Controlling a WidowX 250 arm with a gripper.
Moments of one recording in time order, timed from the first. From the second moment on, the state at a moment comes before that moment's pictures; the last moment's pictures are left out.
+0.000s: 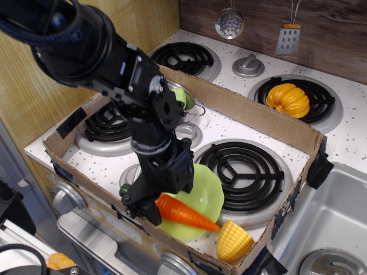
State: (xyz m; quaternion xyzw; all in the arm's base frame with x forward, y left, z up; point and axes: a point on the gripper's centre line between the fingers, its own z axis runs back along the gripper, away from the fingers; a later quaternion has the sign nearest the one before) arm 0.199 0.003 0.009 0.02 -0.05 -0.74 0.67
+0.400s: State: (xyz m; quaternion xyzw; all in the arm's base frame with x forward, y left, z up) arm 0.198 0.004 0.005 0.02 -0.05 -0.73 0.68
